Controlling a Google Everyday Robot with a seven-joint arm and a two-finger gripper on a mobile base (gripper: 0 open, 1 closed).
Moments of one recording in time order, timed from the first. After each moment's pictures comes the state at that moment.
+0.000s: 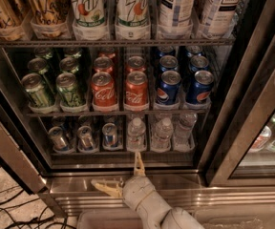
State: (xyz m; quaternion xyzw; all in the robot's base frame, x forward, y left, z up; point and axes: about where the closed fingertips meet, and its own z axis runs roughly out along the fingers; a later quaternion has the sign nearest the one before) arm 0.492 0.052 0.625 -0.23 0.66 0.23 0.68
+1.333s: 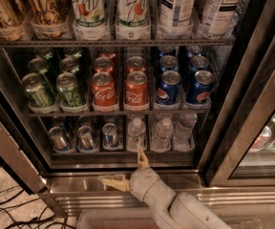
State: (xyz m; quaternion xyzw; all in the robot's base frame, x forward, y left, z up) arm 0.520 0.036 0.611 -0.26 0.67 0.25 0.65
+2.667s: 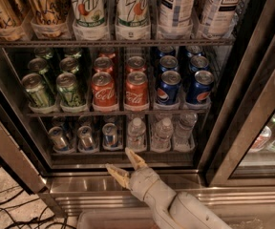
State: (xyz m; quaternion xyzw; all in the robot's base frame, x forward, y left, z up) arm 0.520 0.036 0.610 -0.26 0.67 0.25 0.65
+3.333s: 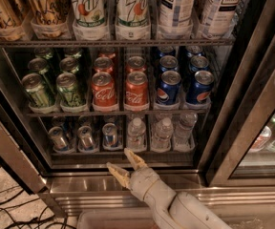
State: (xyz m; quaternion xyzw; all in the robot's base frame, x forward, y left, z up) arm 0.520 0.036 0.610 -0.26 0.67 0.25 0.65
